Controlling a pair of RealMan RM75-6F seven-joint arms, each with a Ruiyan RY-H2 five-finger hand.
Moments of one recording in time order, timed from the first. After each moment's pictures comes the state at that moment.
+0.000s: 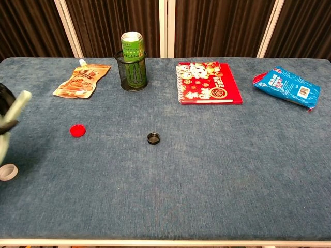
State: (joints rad) left arm -0.24 -1.61 -0.06 -1.48 1.35 1.41 0.10; right arm 0.12 -1.05 0.09 -1.64 -1.46 1.43 0.02
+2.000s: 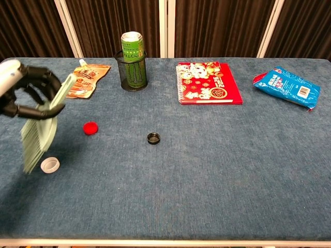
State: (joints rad) left arm -0.33 -1.76 -0.12 -1.44 1.35 1.39 0.07; right arm 0.12 -1.04 0.09 -1.64 -1.45 1.42 0.04
